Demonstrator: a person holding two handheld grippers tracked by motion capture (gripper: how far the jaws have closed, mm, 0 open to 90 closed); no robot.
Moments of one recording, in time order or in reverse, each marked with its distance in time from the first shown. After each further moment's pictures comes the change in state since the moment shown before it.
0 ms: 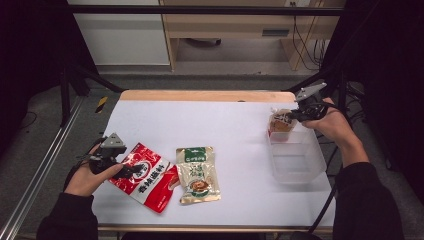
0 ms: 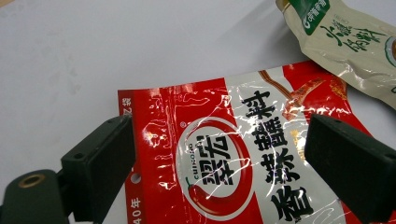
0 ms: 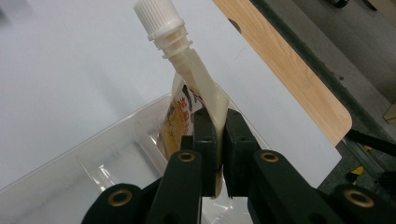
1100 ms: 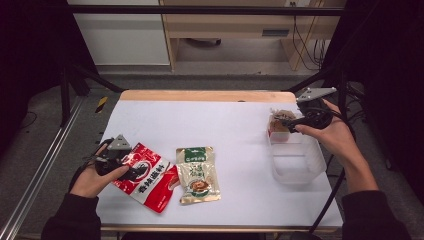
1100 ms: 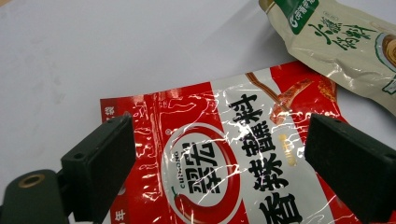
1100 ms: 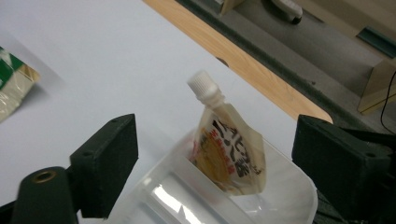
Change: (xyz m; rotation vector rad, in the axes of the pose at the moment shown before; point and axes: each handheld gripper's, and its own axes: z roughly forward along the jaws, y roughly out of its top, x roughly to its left) left arm -0.016 0.006 0.008 0.030 -0.001 0.021; right arm 0.051 0.017 -0.046 -0.130 -0.120 0.151
